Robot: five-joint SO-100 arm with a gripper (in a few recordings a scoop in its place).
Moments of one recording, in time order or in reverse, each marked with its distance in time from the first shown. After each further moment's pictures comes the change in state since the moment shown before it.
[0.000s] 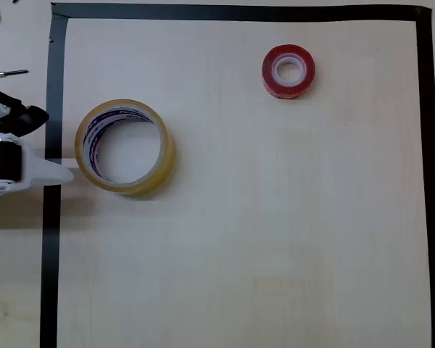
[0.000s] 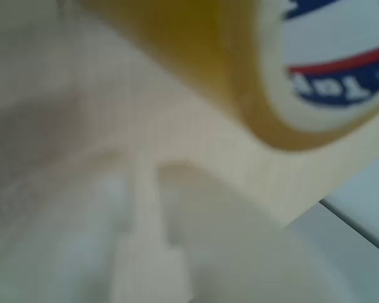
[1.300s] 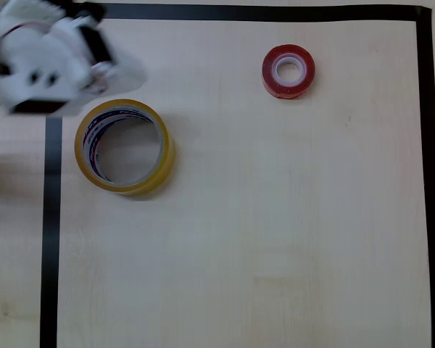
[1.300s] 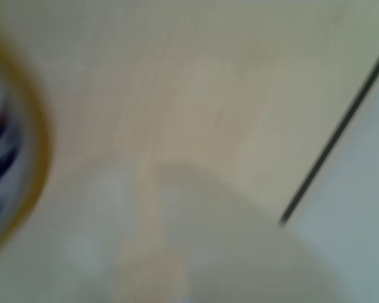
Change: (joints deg) arm -19.7 -83.5 -64.9 -13.3 -1.1
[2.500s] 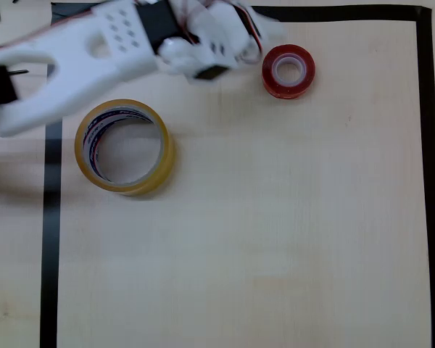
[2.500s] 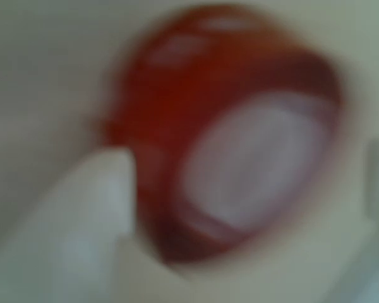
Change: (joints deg) arm 1.0 -74.7 -77.3 8.4 0.0
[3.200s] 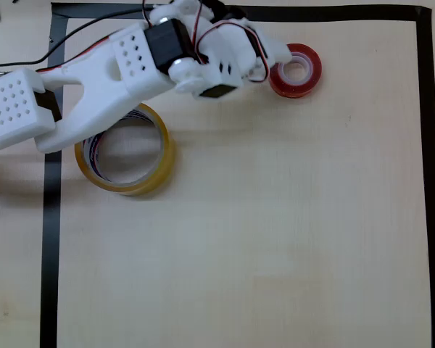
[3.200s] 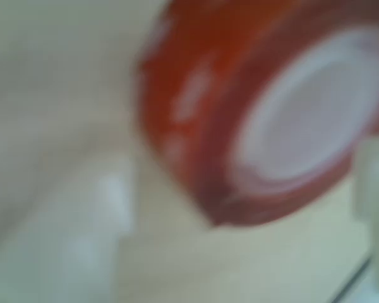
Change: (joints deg) arm 2.1 -19.5 -37.4 16.0 -0.1
